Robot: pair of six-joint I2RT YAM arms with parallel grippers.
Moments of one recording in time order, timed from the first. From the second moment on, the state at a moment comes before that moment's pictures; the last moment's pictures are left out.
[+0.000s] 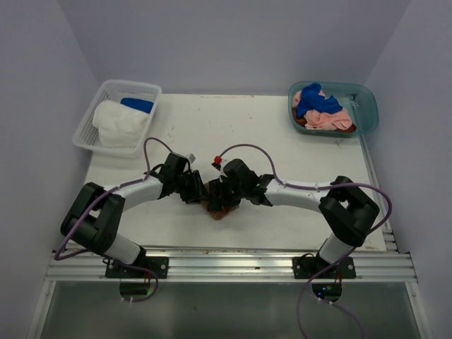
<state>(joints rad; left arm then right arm) -0.45 1.51 0.68 -0.17 0.39 -0.75 0.86 1.69 0.92 -0.02 -0.33 0.61</state>
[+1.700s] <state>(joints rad) -0.44 1.44 0.70 -0.25 0.35 -0.72 0.94 1.72 0.93 0.00 -0.14 0.47</state>
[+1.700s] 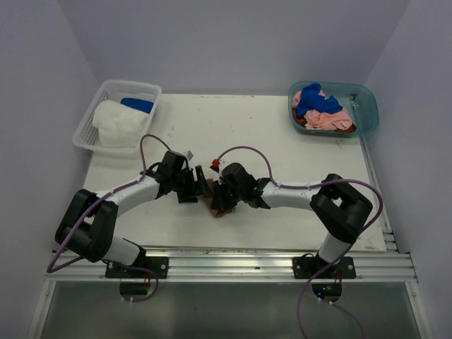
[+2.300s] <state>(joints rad) -0.44 1.47 0.68 -0.21 0.37 -0.72 0.88 1.75 0.86 0.17 -0.41 0.60</state>
